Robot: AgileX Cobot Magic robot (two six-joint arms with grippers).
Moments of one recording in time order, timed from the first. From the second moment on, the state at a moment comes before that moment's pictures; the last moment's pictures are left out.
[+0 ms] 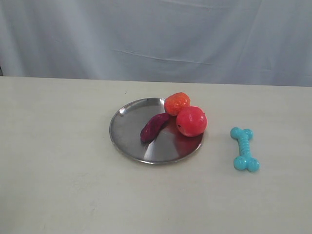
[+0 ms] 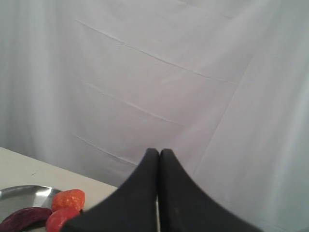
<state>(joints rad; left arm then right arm) 0.07 0.00 0.00 -0.02 0.35 0.02 -0.11 0.25 -0.68 -0.38 0.45 0.11</state>
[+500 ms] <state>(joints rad) 0.07 0.00 0.00 -0.02 0.35 0.02 -0.23 0.06 -0.46 -0.31 0.37 0.27</state>
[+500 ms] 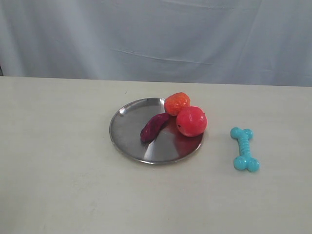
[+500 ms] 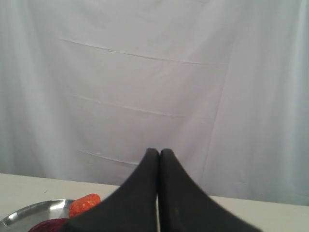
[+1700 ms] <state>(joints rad) 0.07 0.00 0.00 -0.02 0.35 0.02 -0.30 0.01 -0.06 -0.07 0.22 0.15</state>
